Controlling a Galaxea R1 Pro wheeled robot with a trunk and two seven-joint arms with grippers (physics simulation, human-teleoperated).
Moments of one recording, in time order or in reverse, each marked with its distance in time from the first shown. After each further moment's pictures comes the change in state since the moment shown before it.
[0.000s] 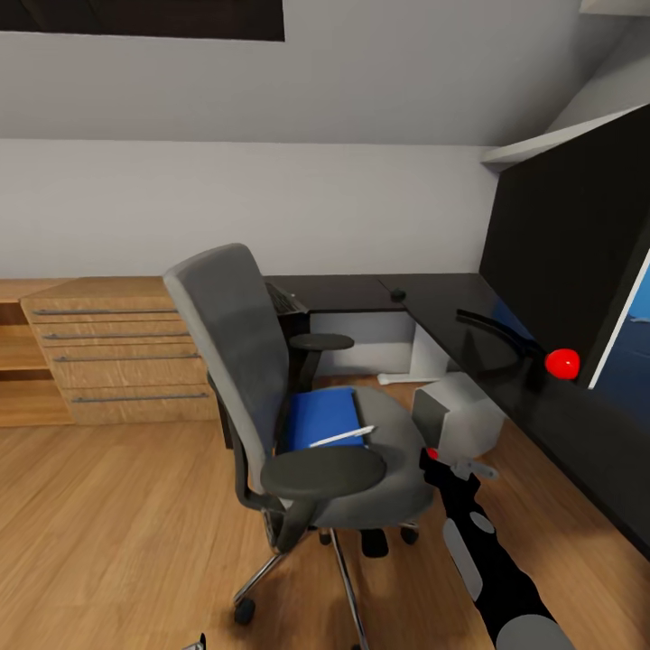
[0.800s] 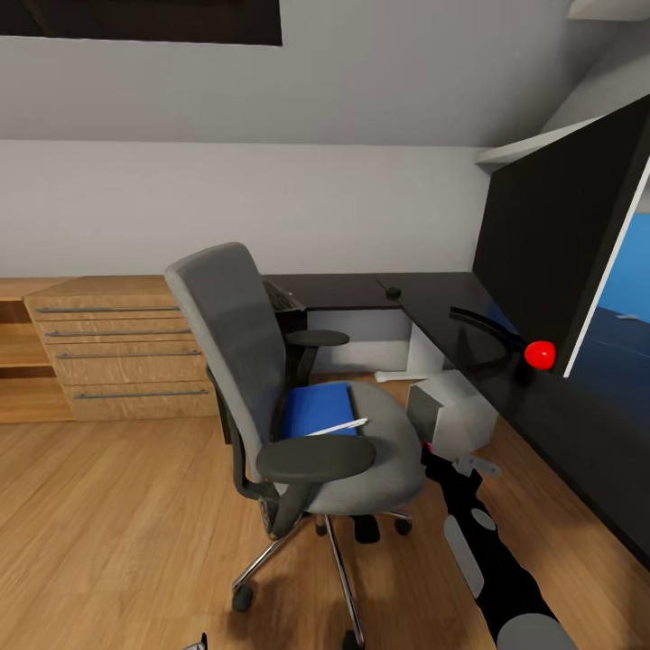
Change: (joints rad) left arm 0.000 -0.003 -0.001 0.000 -0.001 -0.001 -0.002; right arm 0.000 -0.001 -0.001 -0.028 -0.002 0.000 -0.006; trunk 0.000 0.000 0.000
